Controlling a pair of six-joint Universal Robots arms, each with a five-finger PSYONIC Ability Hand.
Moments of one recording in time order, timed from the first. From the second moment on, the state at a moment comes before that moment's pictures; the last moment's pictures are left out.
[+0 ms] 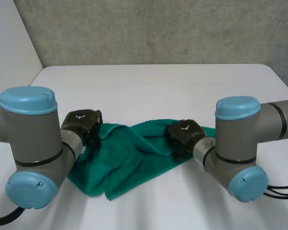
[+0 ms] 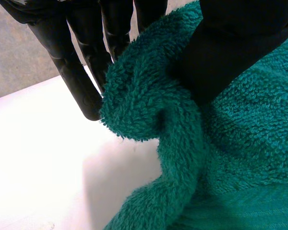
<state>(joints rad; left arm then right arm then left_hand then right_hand) 4.20 -1.99 -1.52 3.11 -1.73 3.18 2.12 -0.92 1.36 0.03 1.46 2.88 1.10 1.20 1.17 1.20 0.97 0.52 0.60 0.59 0.59 0.42</state>
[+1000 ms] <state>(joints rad) 4.20 -1.97 -1.55 3.11 -1.72 3.18 2.02 -0.83 1.15 0.06 1.46 2.80 1.10 1.20 1.17 1.20 0.97 0.98 1.17 1.18 1.19 0.98</state>
